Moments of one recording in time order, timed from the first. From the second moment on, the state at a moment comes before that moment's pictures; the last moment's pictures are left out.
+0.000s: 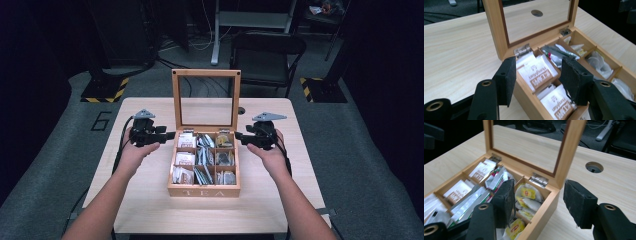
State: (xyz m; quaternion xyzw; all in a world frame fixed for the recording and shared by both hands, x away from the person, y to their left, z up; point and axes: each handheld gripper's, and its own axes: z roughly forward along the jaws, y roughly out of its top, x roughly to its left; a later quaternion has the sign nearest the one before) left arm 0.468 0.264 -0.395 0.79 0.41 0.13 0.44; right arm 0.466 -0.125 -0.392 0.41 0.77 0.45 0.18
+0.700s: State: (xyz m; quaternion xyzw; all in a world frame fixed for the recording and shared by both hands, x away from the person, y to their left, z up) left arm 0.428 0.283 -0.423 0.76 0.43 0.12 0.47; right arm 0.419 -0.112 -0.411 0.37 0.80 0.44 0.17
